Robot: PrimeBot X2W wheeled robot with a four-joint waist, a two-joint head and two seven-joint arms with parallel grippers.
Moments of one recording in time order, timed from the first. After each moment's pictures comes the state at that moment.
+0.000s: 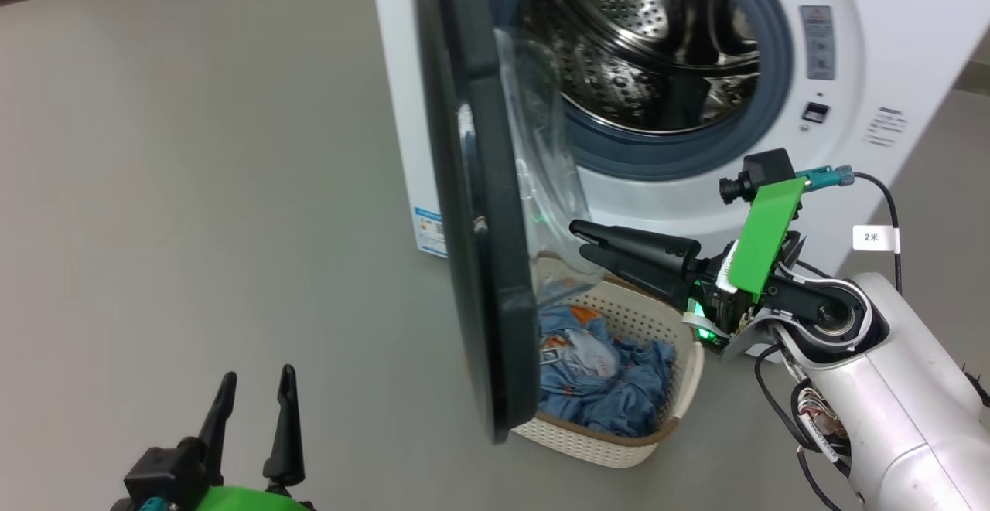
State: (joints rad) left arm -0.09 0.08 -0.10 0.32 -0.34 -0.07 -0.24; right arm -0.60 -0.17 0.32 0.45 1.65 0.12 0.78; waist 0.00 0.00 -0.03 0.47
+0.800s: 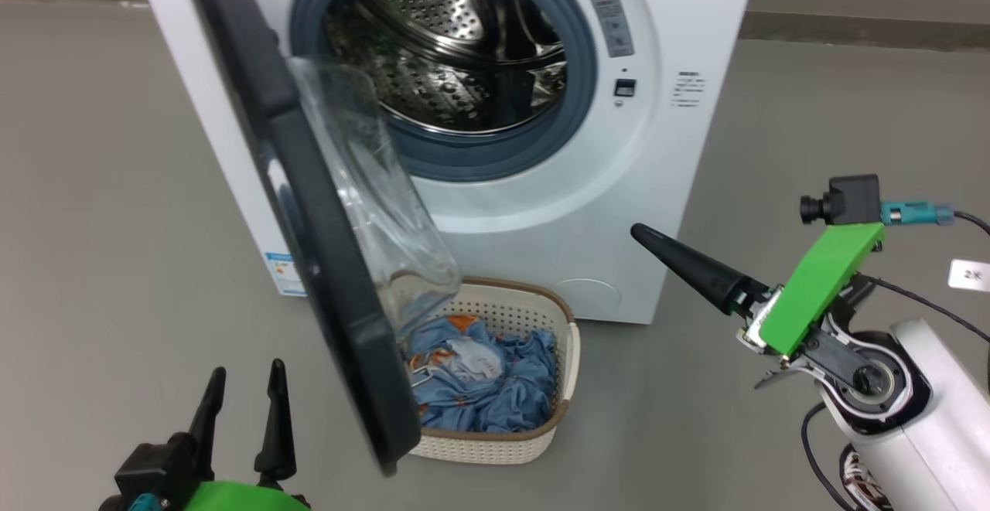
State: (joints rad) left arm -0.10 0.09 -0.09 0.32 -0.34 -0.05 -0.25; right arm -0.42 -0.28 0.31 0.17 1.37 0.12 0.48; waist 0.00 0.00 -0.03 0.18
